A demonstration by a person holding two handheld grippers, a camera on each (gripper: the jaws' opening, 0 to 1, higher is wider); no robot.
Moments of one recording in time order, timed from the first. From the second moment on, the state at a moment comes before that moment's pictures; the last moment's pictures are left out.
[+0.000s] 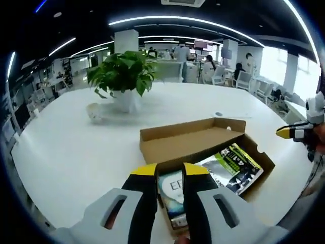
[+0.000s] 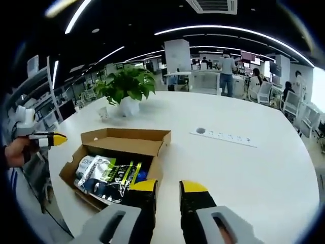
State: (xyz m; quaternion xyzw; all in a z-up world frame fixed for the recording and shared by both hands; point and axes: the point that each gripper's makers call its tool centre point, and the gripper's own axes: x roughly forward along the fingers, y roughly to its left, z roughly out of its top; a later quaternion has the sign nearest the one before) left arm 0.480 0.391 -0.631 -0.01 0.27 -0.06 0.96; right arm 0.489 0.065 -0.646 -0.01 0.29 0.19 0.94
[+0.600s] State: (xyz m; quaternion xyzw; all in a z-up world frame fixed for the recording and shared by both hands) left arm 0.450 0.355 -0.659 -0.06 0.29 -0.05 0.95; right arm 0.432 0.090 -0.664 0.03 0.29 0.21 0.93
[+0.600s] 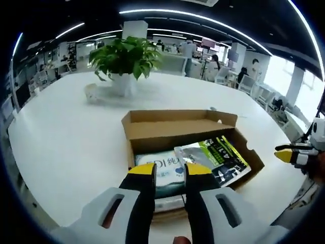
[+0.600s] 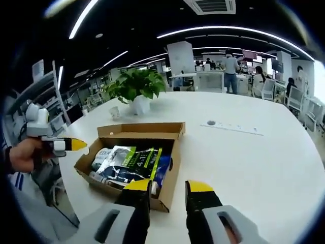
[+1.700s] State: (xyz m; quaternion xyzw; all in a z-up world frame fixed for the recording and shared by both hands) left arm 0.435 0.325 -0.674 -0.07 0.29 -0.07 0.95; right arm 0.406 0.111 -0.658 0.07 0.30 0.22 0.93
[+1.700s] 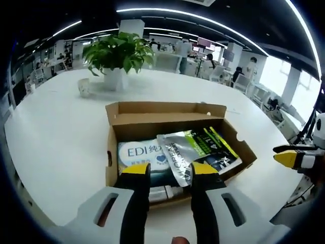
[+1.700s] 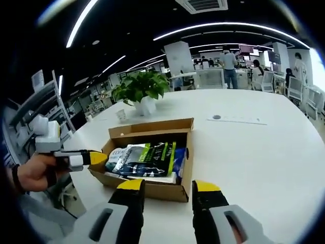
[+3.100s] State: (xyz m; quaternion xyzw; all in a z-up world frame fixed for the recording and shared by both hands) left arm 0.432 0.319 -0.680 -0.09 0.32 -0.08 0.94; right arm 0.460 0.171 -0.682 0.07 0.37 0.28 0.88
